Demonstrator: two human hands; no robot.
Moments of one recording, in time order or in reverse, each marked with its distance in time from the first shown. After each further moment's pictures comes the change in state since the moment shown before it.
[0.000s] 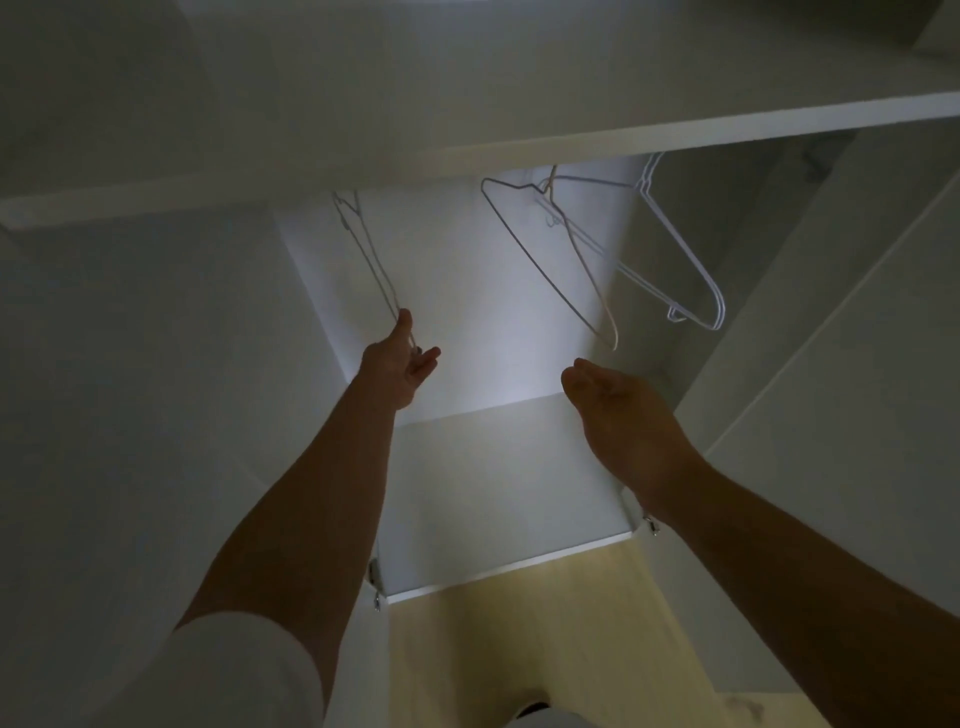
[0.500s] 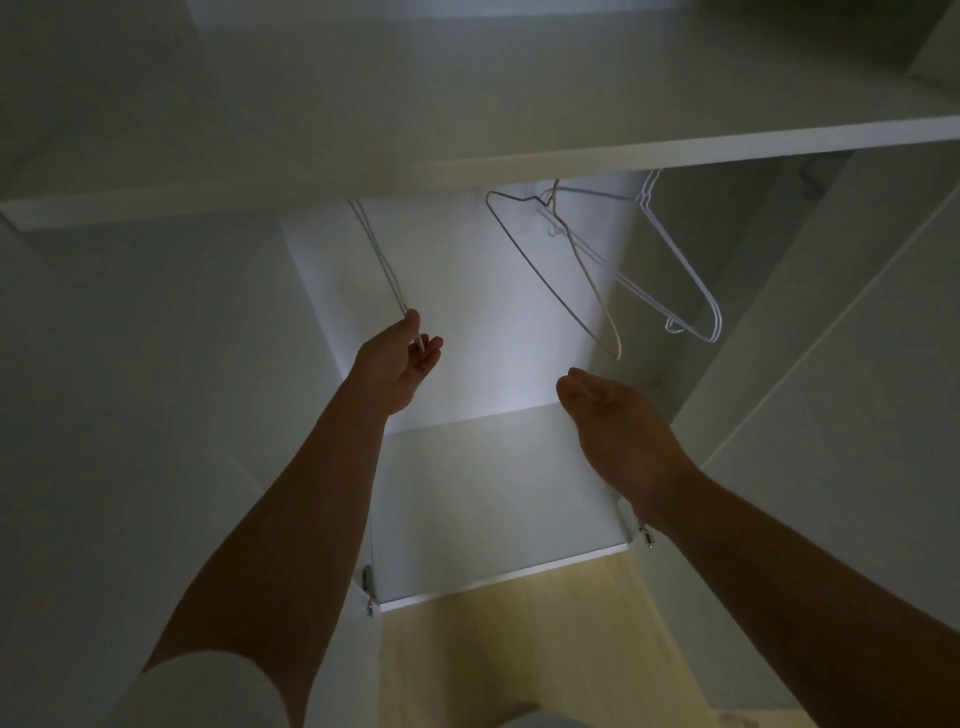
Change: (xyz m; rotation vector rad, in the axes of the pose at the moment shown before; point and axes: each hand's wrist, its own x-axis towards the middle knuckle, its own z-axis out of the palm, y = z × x) left_hand -0.025 0.007 0.004 -0.140 -0.120 0.057; right_hand 0.000 0.000 0.000 0.010 -0.012 -0.021
